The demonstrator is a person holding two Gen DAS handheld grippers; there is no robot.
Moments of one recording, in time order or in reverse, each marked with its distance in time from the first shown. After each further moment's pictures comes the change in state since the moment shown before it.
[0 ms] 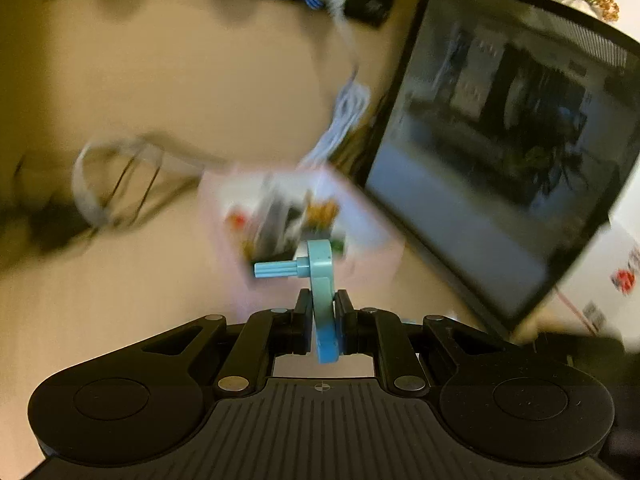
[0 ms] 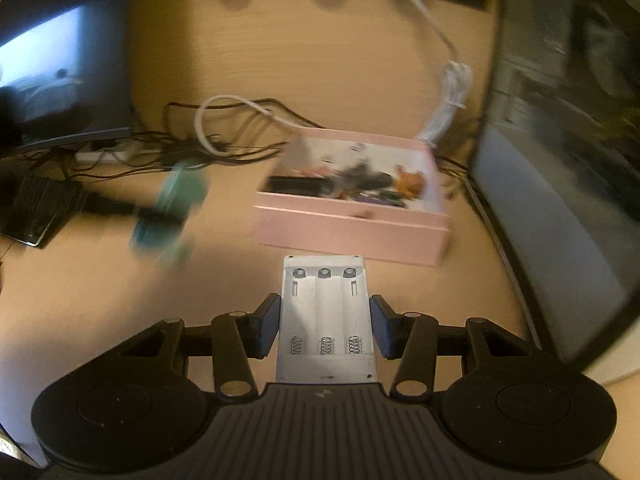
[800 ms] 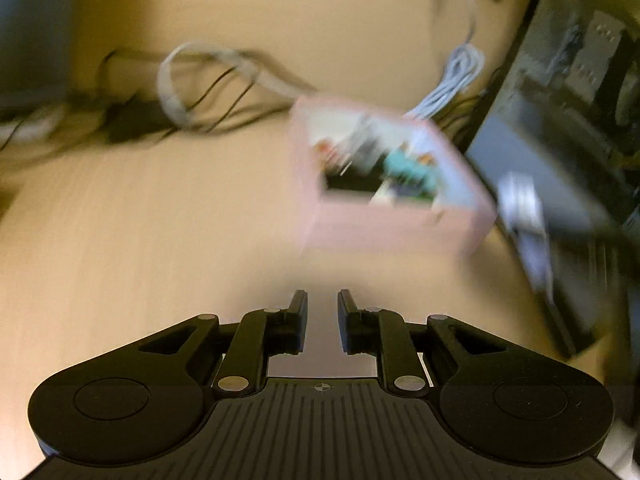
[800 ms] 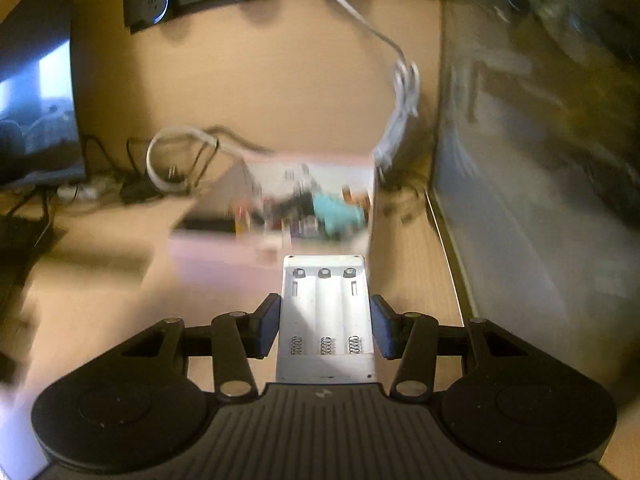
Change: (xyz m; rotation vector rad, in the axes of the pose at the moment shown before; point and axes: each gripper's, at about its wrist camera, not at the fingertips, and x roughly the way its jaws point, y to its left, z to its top) left arm 0.022 0.005 -0.071 -0.281 0.108 0.287; right arm 0.055 -0.091 0.051 0.022 -0.102 0.084
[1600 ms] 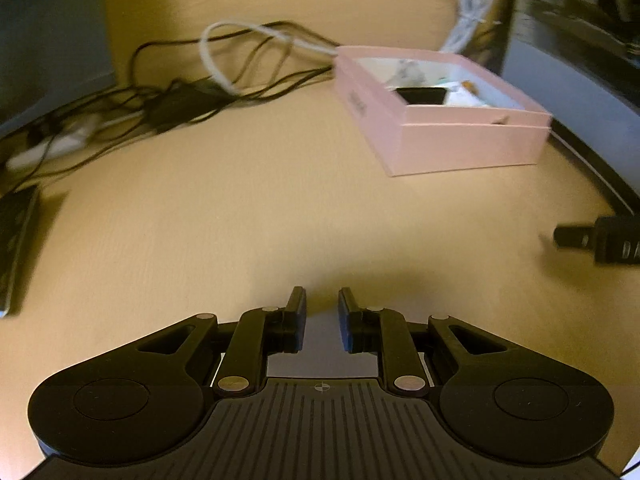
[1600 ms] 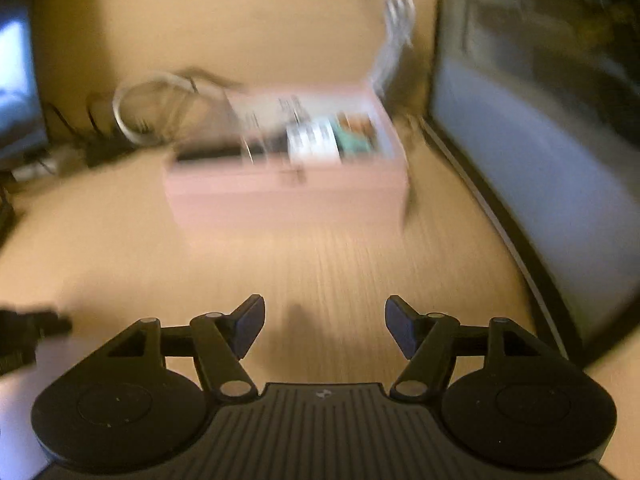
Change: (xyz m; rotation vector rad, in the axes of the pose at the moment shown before) left arm 0.009 0.044 -0.037 0.244 0.002 0.091; right arm 0.011 0.064 -0.062 0.132 0.218 -0.199
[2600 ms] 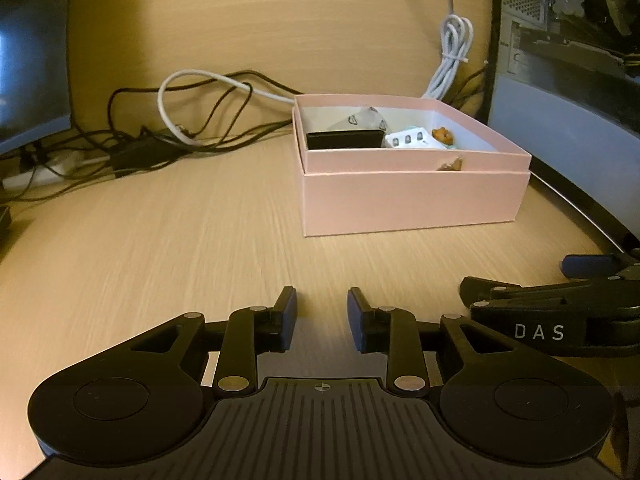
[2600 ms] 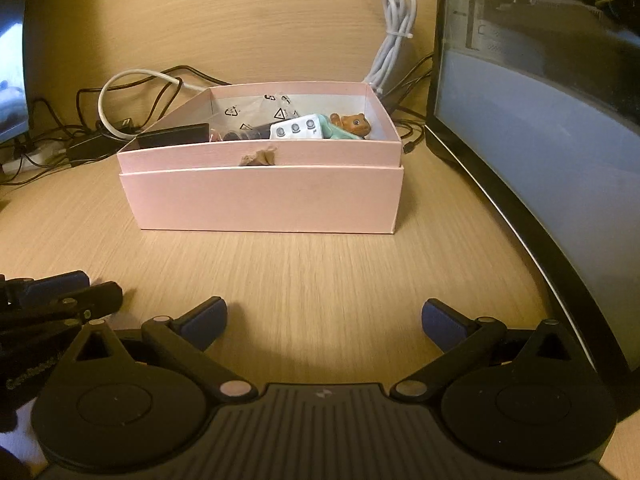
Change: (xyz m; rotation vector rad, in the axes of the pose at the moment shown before) left arm 0.035 -0.090 0.009 -0.082 -0.187 0.104; right arm 0.043 -0.020 0.003 -0.069 -0.130 0.046
